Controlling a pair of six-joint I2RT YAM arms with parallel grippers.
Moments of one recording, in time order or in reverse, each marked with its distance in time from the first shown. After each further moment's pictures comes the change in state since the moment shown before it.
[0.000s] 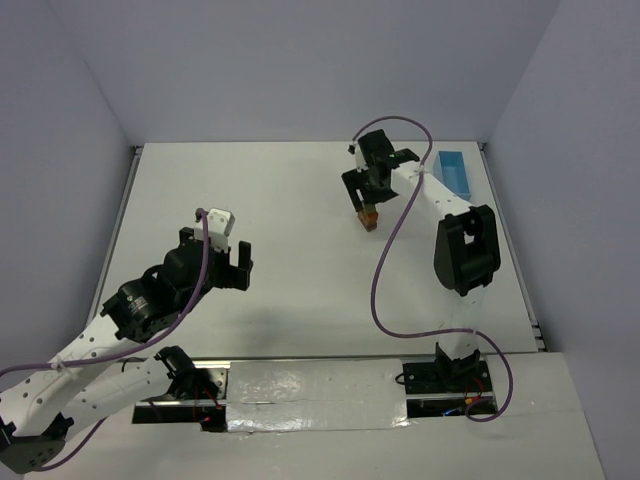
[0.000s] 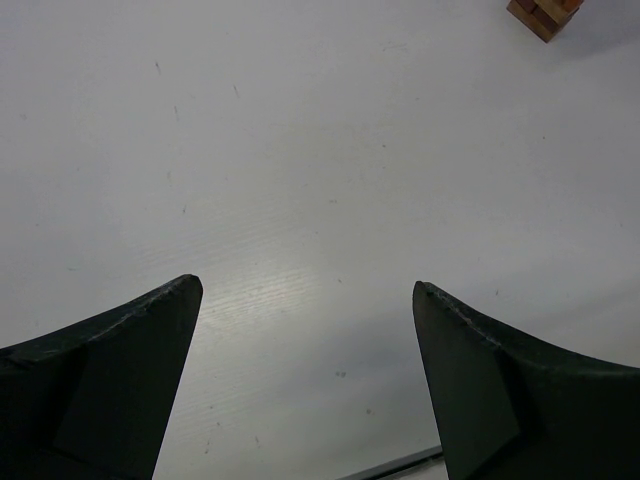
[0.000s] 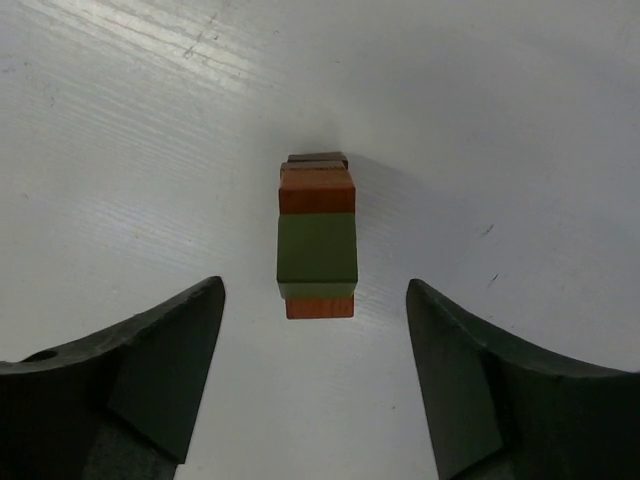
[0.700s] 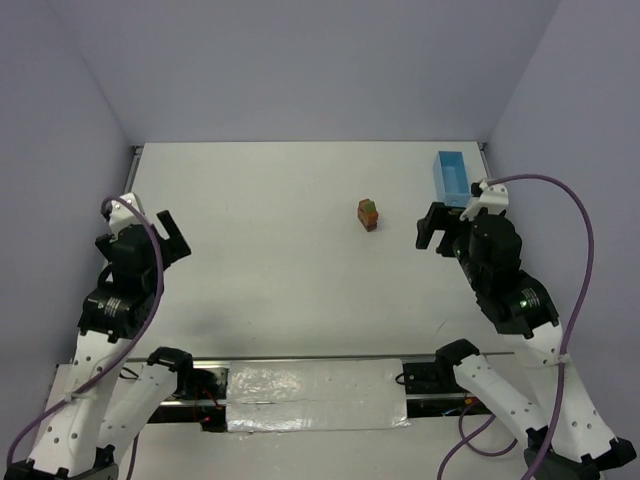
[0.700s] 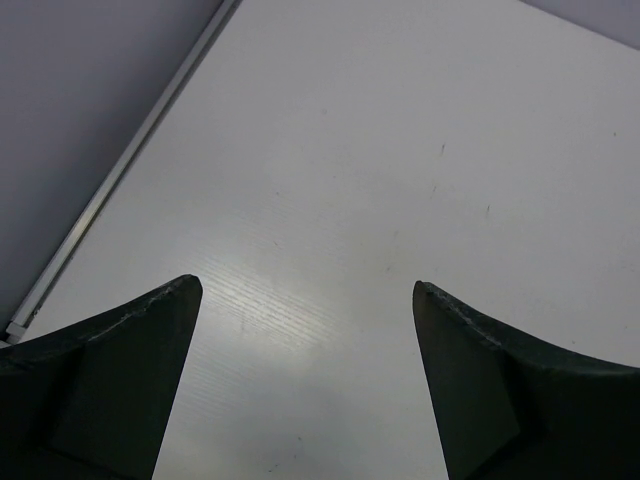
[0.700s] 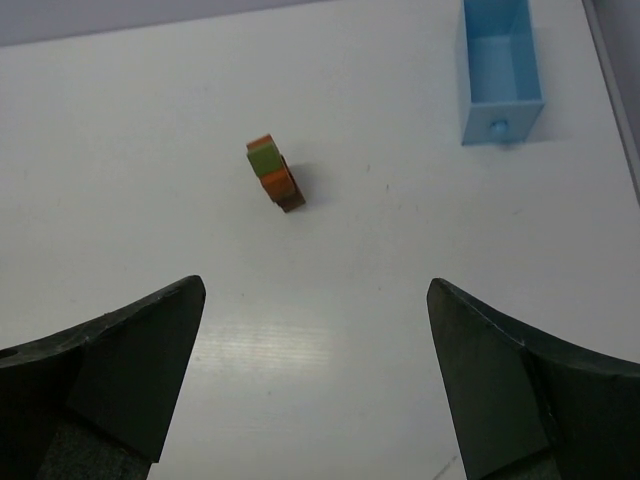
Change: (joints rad) left arm 0.575 -0.060 0.013 -0.018 -0.112 -0.087; right arm 0.002 -1.278 -0.653 0.104 0.239 0.336
